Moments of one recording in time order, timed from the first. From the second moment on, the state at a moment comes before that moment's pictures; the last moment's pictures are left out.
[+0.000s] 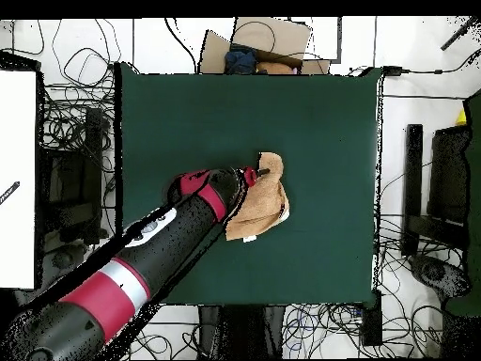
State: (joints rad) arm 0.41 0.09 -0.83 1.26 0.22 0.33 1.73
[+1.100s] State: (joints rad) arm 0.40 0.12 -0.83 1.24 0.22 0.33 1.73
